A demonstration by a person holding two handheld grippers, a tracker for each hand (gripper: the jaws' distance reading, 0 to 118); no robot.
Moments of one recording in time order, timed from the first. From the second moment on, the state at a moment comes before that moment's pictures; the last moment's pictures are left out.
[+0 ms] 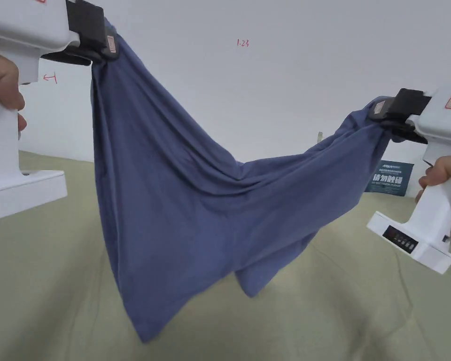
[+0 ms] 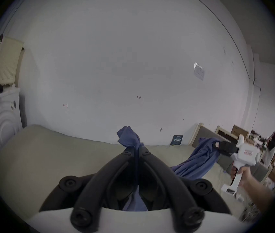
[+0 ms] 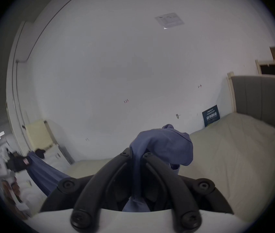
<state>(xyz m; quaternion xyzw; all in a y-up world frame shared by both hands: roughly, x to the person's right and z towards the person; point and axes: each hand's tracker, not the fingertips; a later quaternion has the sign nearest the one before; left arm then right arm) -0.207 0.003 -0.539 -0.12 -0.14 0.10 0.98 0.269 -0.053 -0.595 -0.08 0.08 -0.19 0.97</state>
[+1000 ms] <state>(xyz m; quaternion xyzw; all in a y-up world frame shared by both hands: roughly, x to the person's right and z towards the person) -0.217 -0.310 -0.242 -0.44 -0.15 0.16 0.87 0.366 -0.287 -0.351 -0.38 -0.06 -0.12 0.92</state>
